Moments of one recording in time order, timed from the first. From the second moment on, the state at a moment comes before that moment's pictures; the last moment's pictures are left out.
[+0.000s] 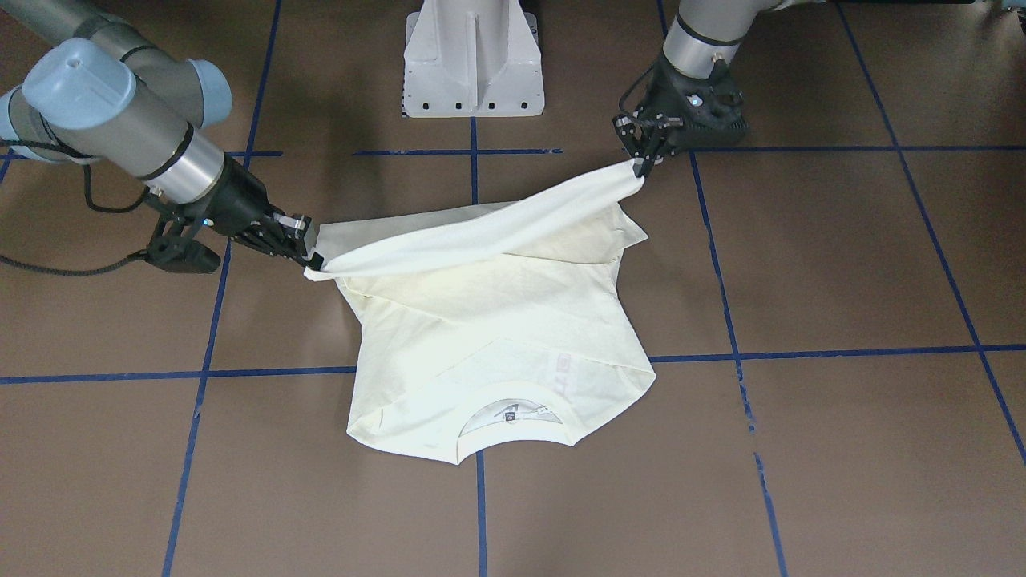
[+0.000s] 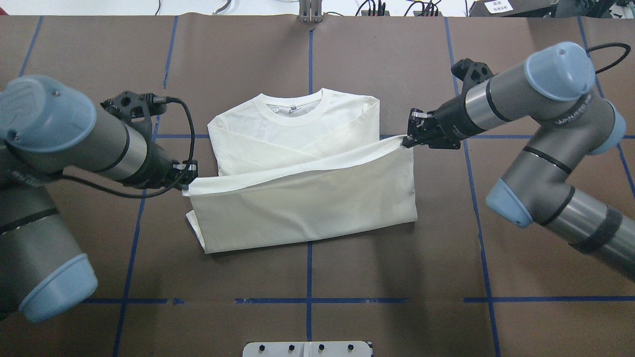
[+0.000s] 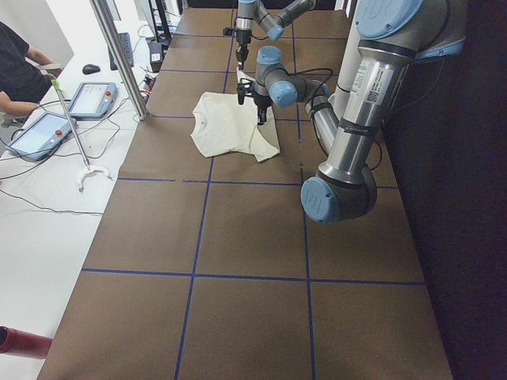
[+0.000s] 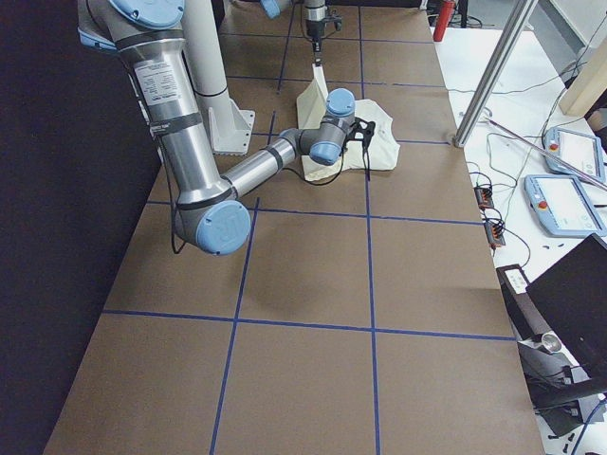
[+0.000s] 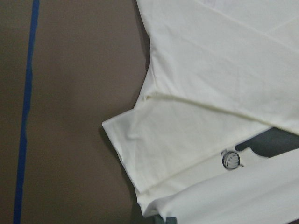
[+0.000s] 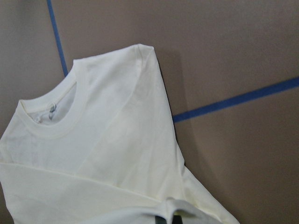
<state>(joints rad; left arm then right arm) -0.68 -1.96 -2.07 -1.52 -1.96 -1.24 0.83 -1.16 1.66 -0.94 2.20 1.52</state>
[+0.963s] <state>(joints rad) -0.84 -2.11 -1.44 -2.01 -1.95 -1.24 0.90 -0.84 1.18 -0.94 2.17 1.46</state>
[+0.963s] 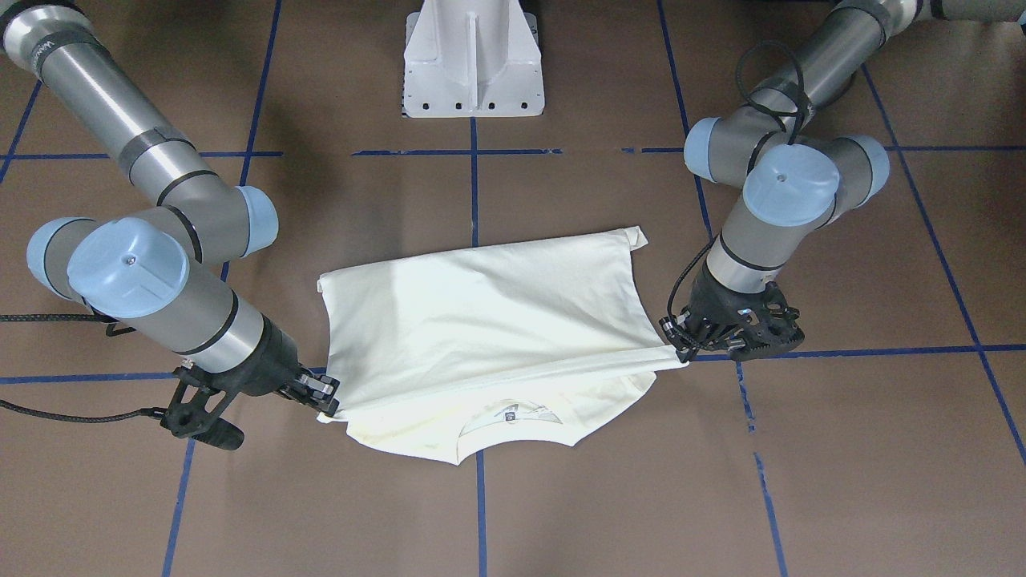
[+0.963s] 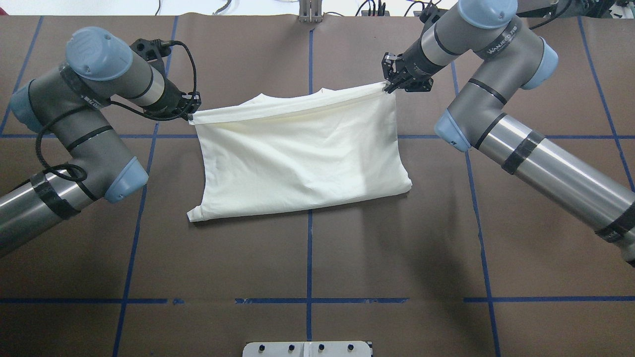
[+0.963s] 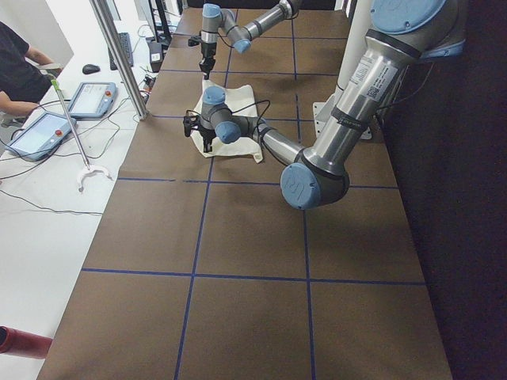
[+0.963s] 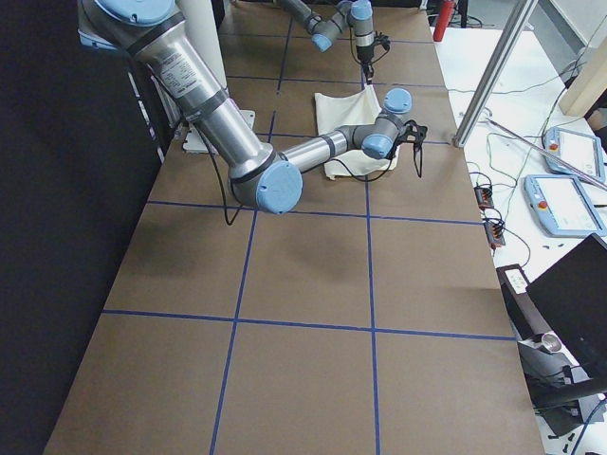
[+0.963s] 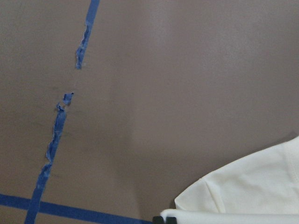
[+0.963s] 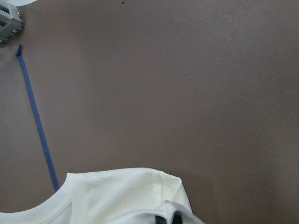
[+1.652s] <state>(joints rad) -0.83 -2.15 -1.39 -2.03 -1.95 -1.25 0.88 -0.80 1.13 -0.94 2.14 1.46</state>
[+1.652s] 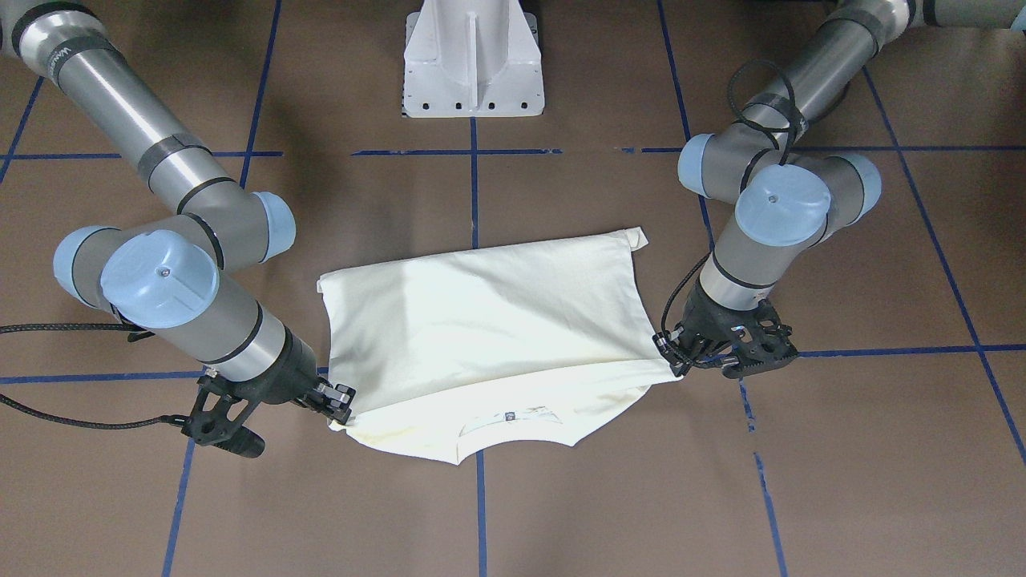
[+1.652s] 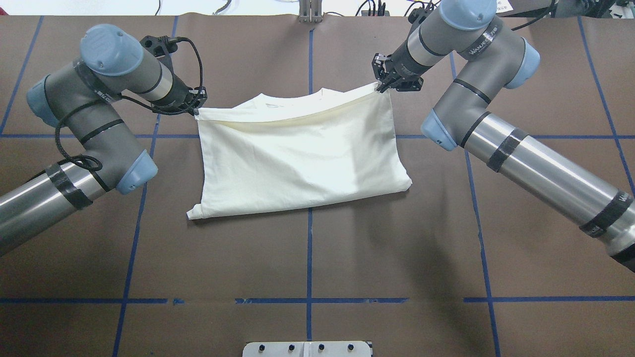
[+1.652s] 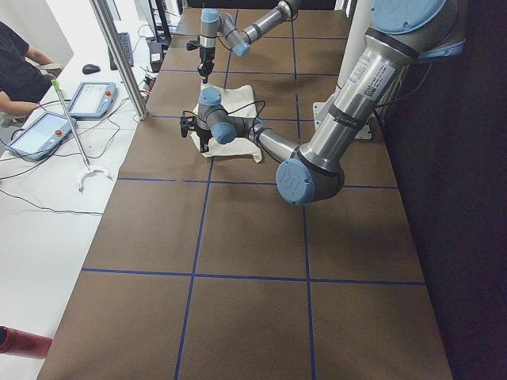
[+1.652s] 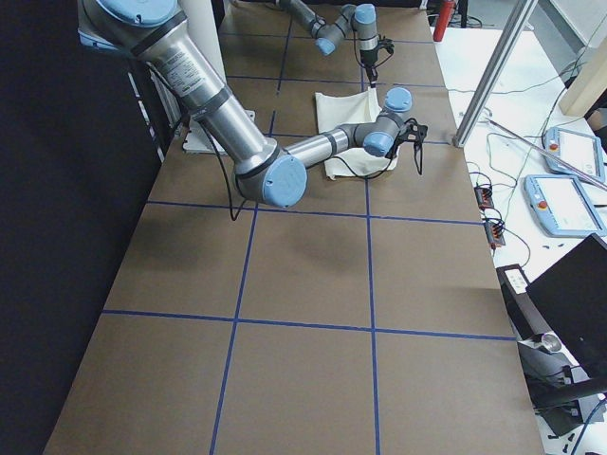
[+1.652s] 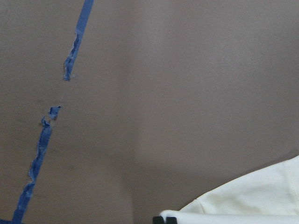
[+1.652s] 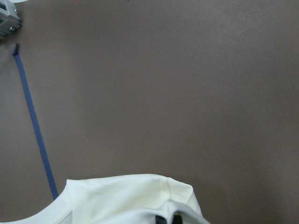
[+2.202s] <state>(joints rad) -0.83 -2.15 -1.37 -2.03 -1.95 -1.25 0.89 -0.79 1.11 -0.94 2.13 1.46</state>
